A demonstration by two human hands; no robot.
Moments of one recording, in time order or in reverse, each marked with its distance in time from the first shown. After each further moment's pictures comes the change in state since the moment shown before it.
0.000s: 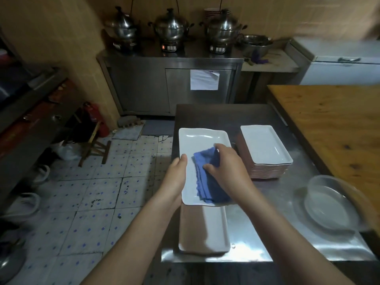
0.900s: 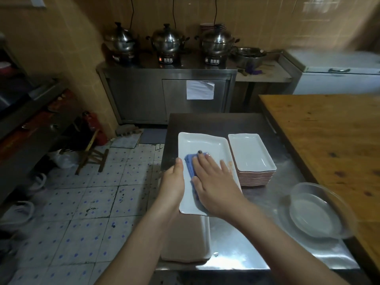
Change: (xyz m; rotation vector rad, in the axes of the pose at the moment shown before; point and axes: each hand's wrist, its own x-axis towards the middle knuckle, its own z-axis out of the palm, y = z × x) left_hand -0.038 0.008 0.041 0.080 0.134 0.131; right_hand -0.033 0.025 -0.015 -0.436 -0.161 -0.366
